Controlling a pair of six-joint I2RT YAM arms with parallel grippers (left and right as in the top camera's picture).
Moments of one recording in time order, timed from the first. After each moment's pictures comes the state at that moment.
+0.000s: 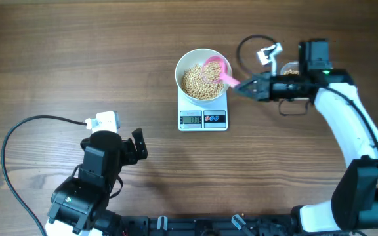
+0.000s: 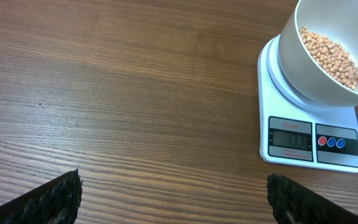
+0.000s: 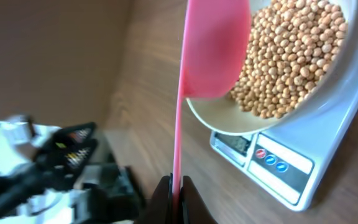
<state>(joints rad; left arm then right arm) -0.37 0.66 0.61 -0.72 -0.24 -0.42 0.05 1.63 1.17 -0.69 -1.01 0.07</state>
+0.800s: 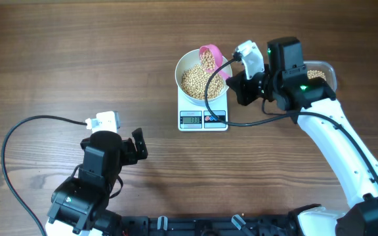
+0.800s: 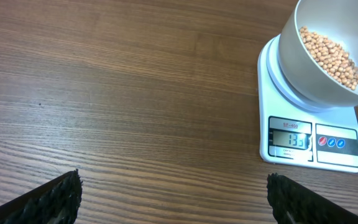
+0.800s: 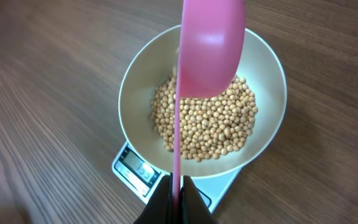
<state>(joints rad) -0.37 0.66 0.61 -0.72 -0.24 -0.42 0.28 1.48 1.17 -0.57 -0.44 -0.12</state>
